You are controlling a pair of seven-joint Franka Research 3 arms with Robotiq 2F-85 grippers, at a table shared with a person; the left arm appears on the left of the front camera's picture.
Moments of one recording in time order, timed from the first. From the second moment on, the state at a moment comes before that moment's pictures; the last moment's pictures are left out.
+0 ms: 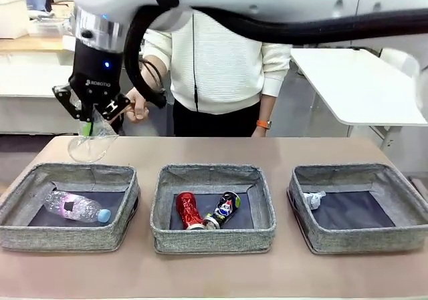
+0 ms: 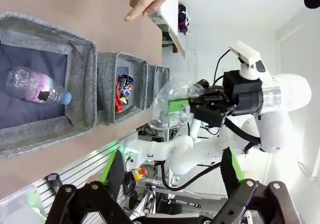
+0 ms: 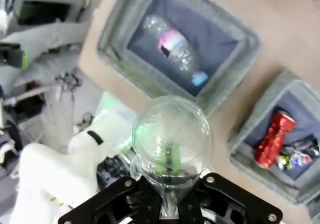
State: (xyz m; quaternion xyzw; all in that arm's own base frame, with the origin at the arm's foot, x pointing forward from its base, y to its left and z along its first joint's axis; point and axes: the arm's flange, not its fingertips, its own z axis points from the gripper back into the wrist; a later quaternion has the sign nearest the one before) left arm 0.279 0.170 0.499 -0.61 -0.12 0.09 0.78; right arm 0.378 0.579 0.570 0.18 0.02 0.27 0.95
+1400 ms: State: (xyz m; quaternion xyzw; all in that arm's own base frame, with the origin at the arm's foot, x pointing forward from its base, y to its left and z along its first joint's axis) left arm 0.282 0.167 0.499 -0.61 -0.11 0.08 0.78; right arm 0.398 0.641 0.474 0.18 -0.04 0.52 0.83
